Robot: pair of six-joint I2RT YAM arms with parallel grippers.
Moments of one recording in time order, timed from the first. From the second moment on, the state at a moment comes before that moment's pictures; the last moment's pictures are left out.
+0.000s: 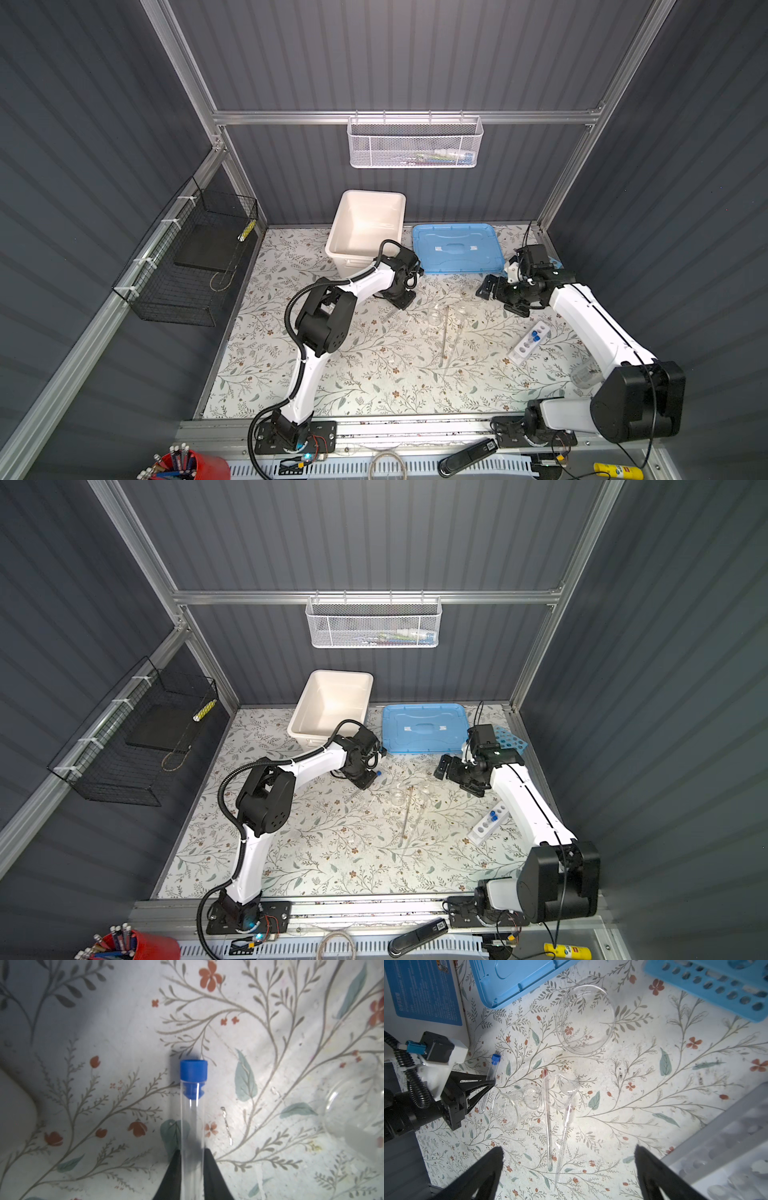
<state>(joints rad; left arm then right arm) -0.65 2.20 1.71 -0.82 0.10 0.14 0.10 1.35 1.10 -0.88 -0.27 0.45</state>
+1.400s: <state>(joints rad) -0.65 1.75 1.49 -0.47 0.32 -0.01 0.29 1.45 1.24 -0.46 -0.64 0.75</state>
